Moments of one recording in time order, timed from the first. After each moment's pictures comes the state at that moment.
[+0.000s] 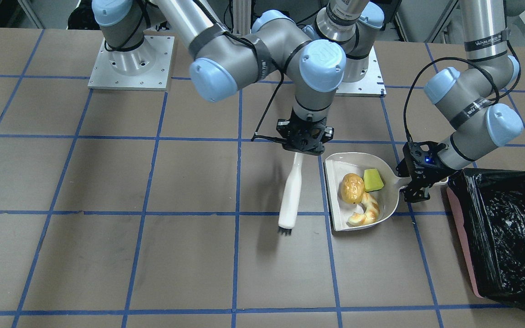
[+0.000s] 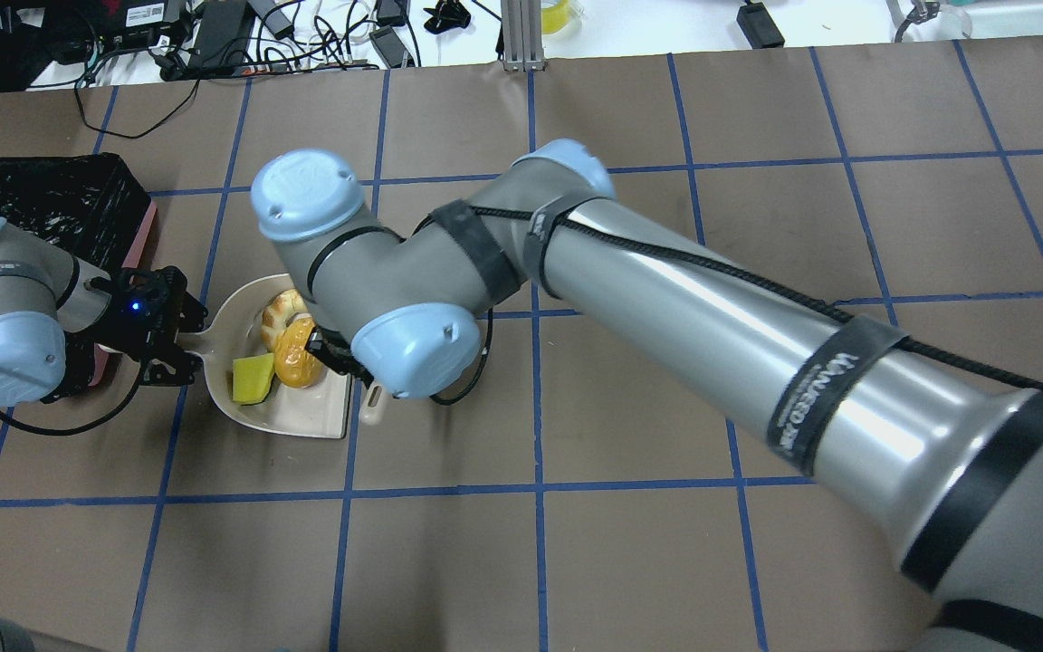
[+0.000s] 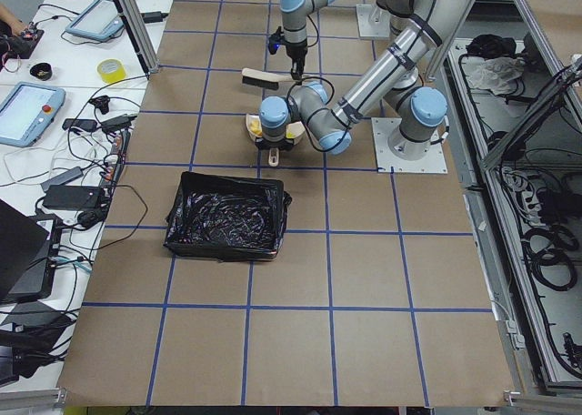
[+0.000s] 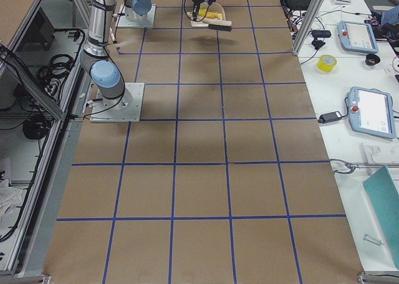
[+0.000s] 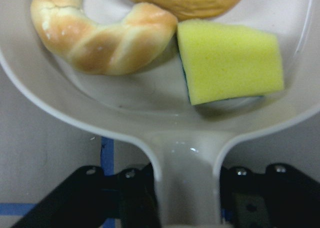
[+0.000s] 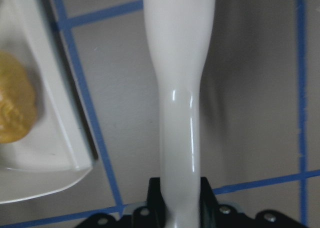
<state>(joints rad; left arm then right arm) -1.01 -1.83 -2.08 -0.95 1.27 2.13 2.18 -1.12 1.44 -1.81 -1.45 0.81</state>
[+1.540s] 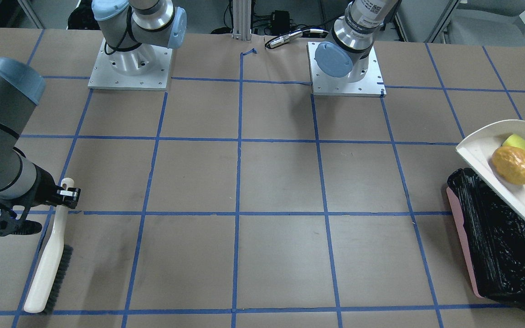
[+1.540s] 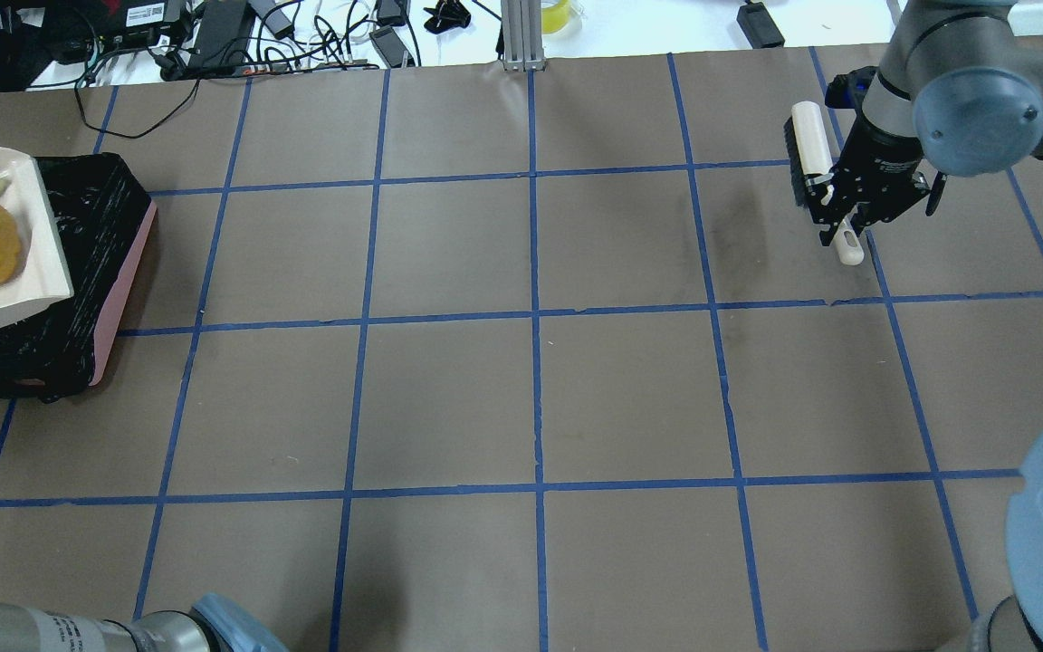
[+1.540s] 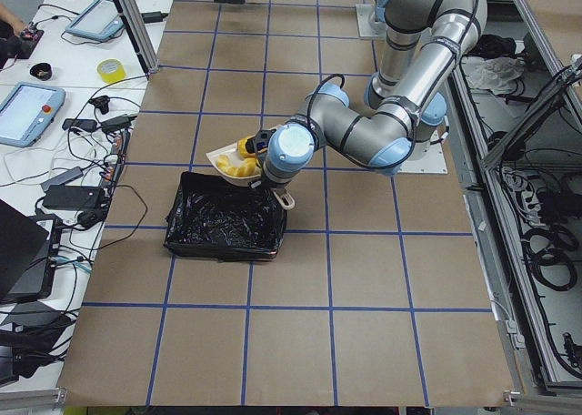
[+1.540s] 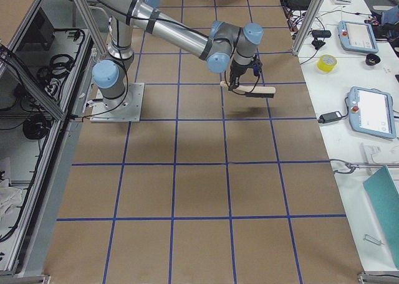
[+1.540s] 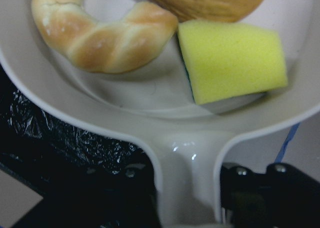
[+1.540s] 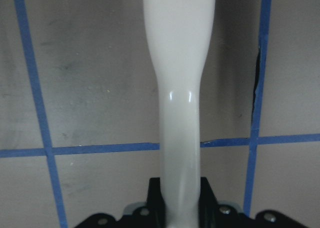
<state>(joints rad) -0.60 -1.81 -1.49 -1.54 1.30 2.01 1.34 -1.21 1.63 -1.85 -1.64 -0.20</state>
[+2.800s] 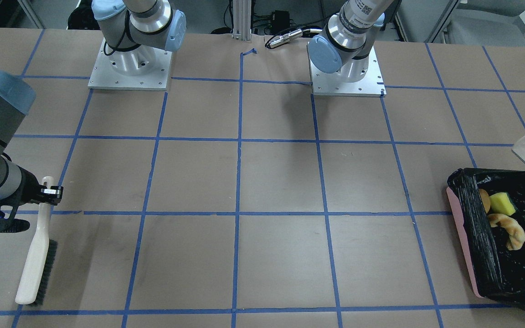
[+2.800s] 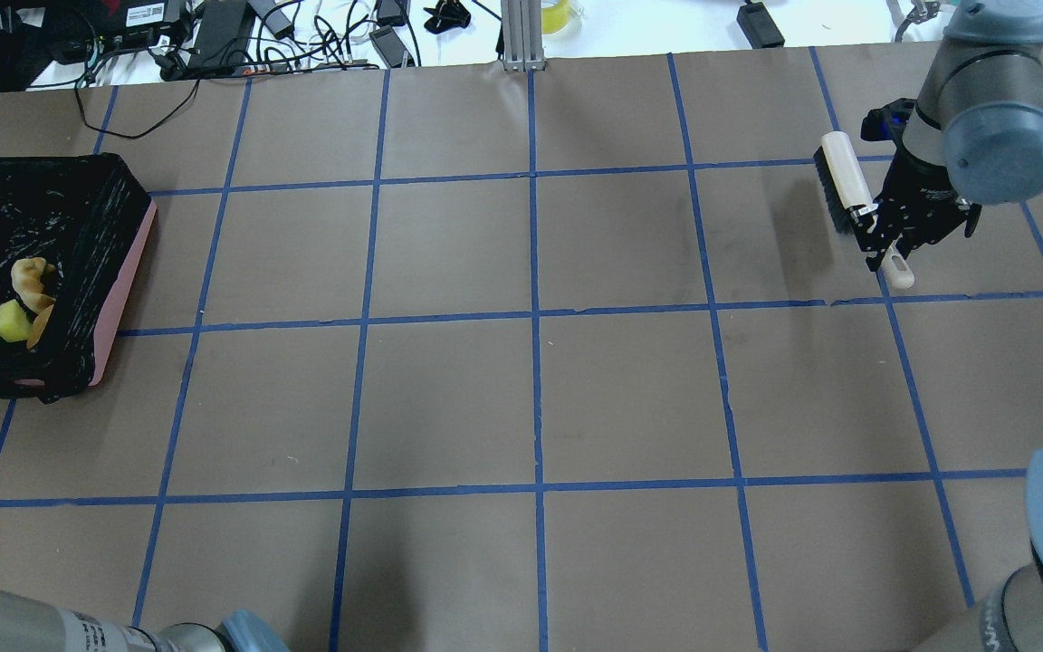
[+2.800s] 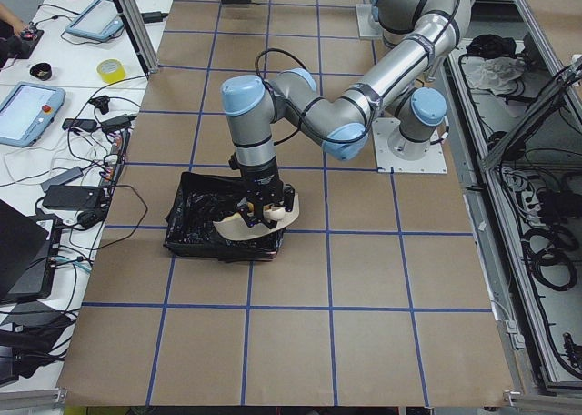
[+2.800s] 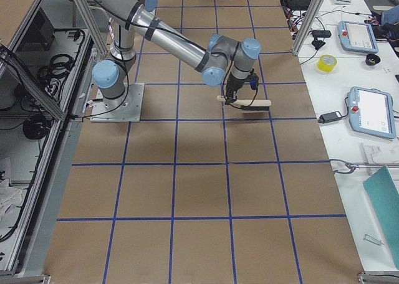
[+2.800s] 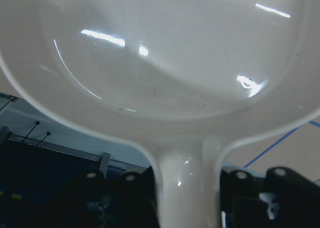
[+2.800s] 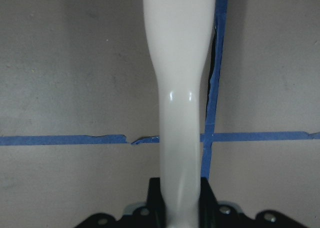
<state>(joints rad) -0.79 -1.89 -1.39 -1.19 2.04 1.97 1.27 -1.19 1.68 -1.90 -1.70 -0.30</state>
